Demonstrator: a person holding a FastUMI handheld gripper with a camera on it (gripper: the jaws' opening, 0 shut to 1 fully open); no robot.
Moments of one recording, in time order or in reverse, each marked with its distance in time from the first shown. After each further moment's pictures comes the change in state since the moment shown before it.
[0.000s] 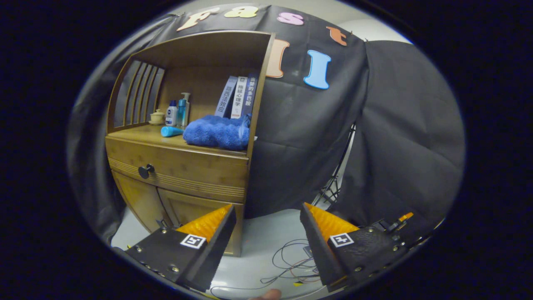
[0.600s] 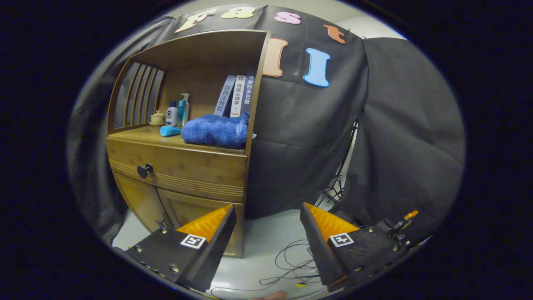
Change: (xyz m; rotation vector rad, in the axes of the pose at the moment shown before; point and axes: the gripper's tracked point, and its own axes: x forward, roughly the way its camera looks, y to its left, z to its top) arm 0.008 -0.004 -0.011 0.003 -0.005 0.022
